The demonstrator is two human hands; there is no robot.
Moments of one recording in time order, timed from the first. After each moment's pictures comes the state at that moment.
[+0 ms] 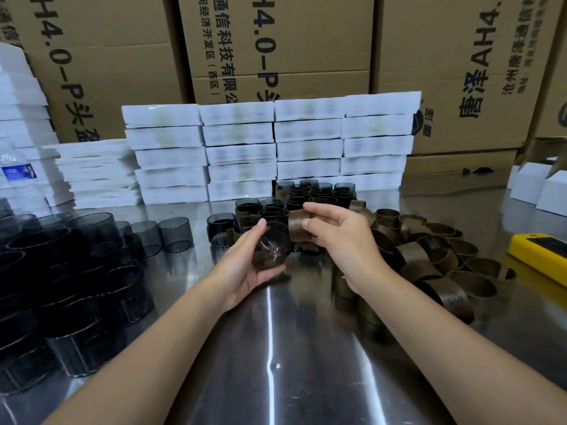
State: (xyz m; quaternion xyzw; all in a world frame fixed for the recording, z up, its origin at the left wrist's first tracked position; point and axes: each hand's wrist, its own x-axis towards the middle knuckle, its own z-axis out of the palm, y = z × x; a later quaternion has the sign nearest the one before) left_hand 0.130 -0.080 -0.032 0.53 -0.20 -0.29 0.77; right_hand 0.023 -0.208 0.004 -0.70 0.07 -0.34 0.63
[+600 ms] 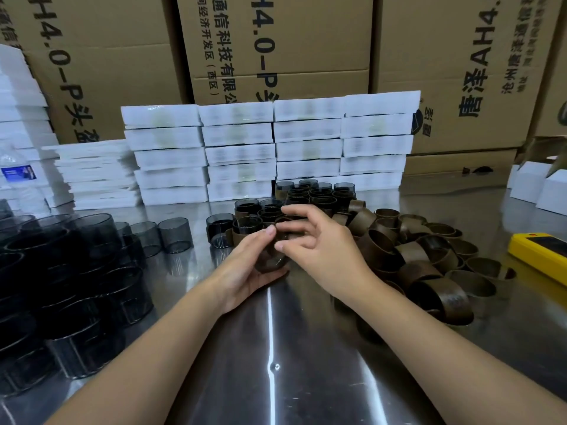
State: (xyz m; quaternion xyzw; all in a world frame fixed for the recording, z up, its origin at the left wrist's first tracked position) left_hand 0.125 -0.078 -0.033 0.54 -0.26 -0.30 0.74; right_hand 0.013 -0.191 -0.002 -0.80 -0.05 -0.32 0.51
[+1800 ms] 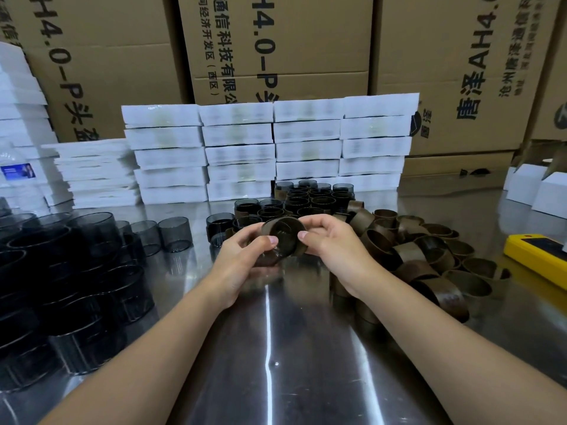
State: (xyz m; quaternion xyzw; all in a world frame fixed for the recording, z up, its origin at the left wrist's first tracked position) left_hand 0.121 -0.074 -0.029 0.60 -0.29 -0.15 0.73; right_hand 0.028 -0.211 -0.007 -0.73 0.09 -0.25 0.63
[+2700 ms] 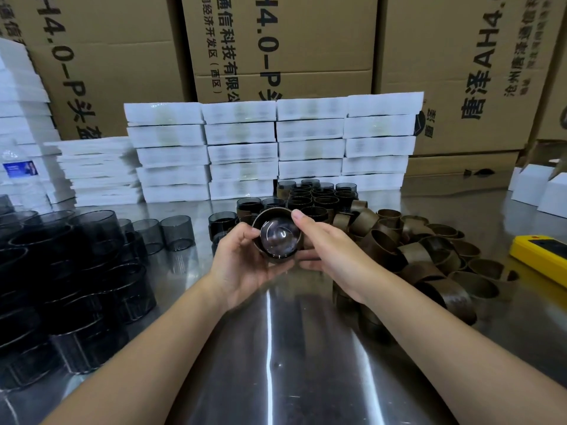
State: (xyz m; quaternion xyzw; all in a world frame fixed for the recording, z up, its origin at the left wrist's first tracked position) left_hand 0.120 -0.073 -0.024 0.43 -0.27 -0.33 0.80; right_hand 0.026 -0.203 -0.004 -0.75 0.10 -0.16 0.63
